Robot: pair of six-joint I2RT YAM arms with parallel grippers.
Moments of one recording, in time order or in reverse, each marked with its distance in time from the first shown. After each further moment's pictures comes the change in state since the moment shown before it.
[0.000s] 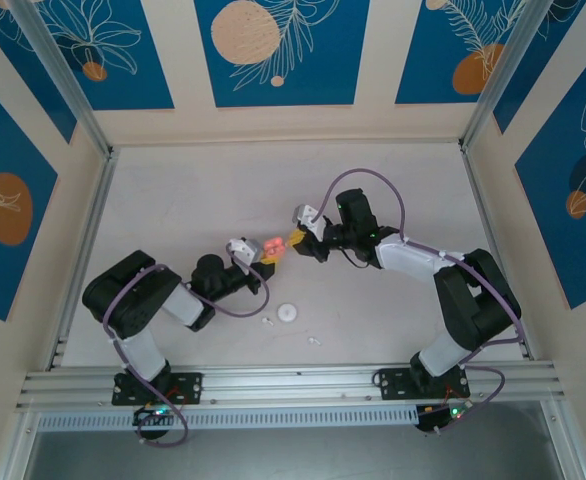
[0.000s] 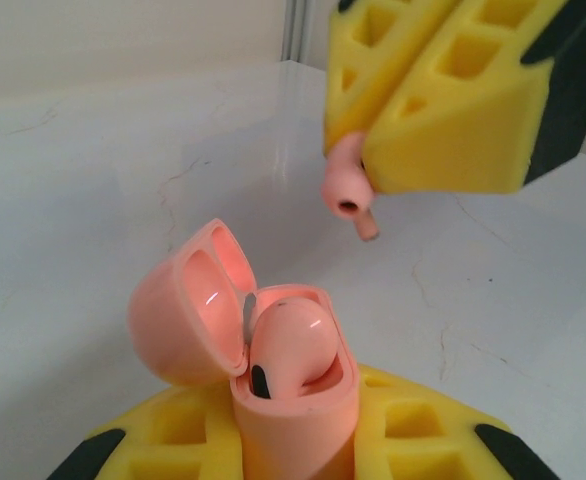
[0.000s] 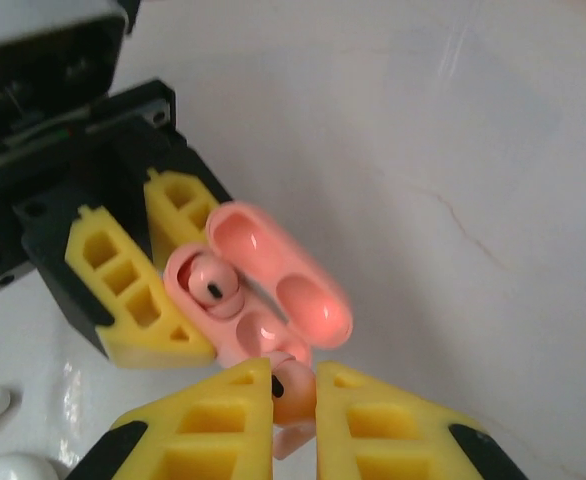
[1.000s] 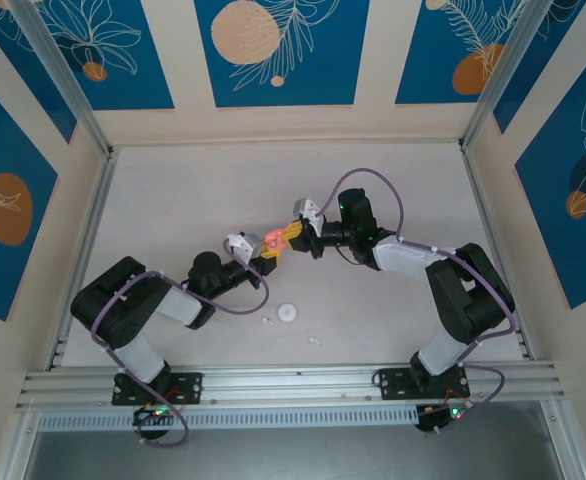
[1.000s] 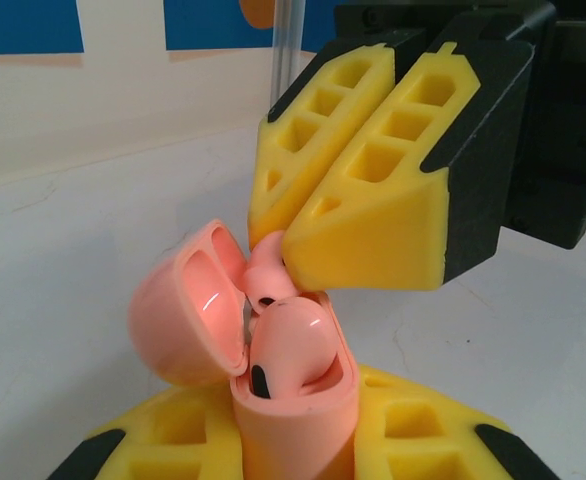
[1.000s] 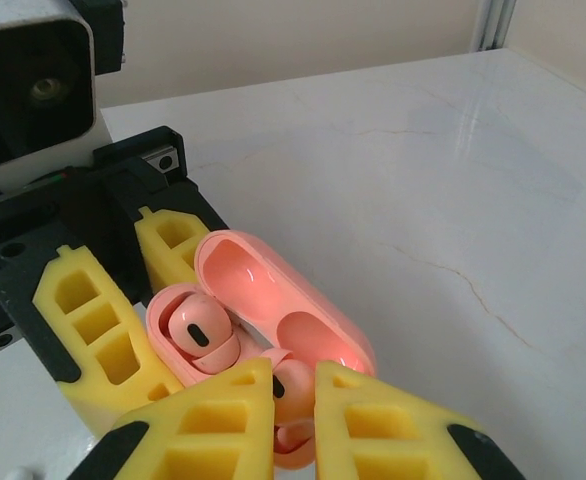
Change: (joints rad) left arm -0.008 -0.085 0.018 -0.001 0.004 -0.004; right arm -0.008 0.048 -0.032 0.241 -0.112 0.156
